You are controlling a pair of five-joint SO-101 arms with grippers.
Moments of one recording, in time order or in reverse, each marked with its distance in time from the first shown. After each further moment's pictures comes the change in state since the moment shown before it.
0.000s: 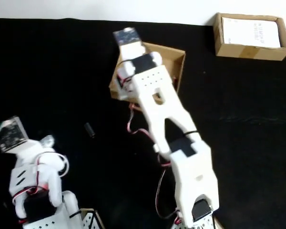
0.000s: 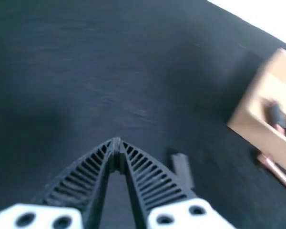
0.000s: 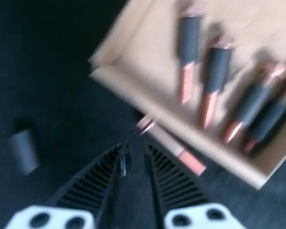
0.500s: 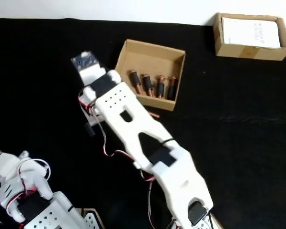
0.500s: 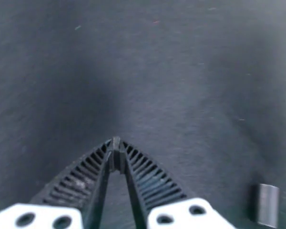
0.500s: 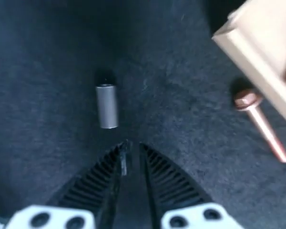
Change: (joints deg) left arm -21.5 -0.1 9.0 0.0 0.0; right arm -13.9 5.7 0.0 0.4 -2.8
